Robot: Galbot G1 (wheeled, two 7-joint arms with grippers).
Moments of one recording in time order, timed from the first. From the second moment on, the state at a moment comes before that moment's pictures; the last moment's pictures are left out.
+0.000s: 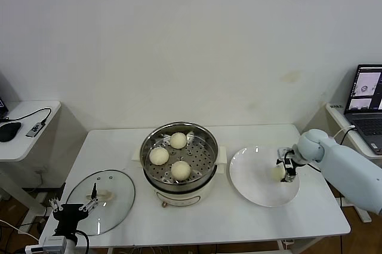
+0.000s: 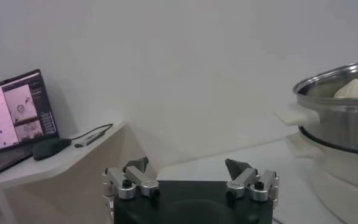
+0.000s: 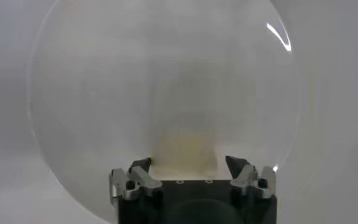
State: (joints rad) left arm 1.72 -1.24 -0.74 -2.06 -0.12 0.03 -0.16; right arm -0.20 0.71 -0.57 1.18 -0.31 -0.21 -1.05
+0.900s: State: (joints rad) left arm 1.71 -1.22 -0.74 -2.09 -0.13 0.05 -0.16; right arm 0.07 0.65 -0.77 1.28 -0.16 -0.25 -1.11
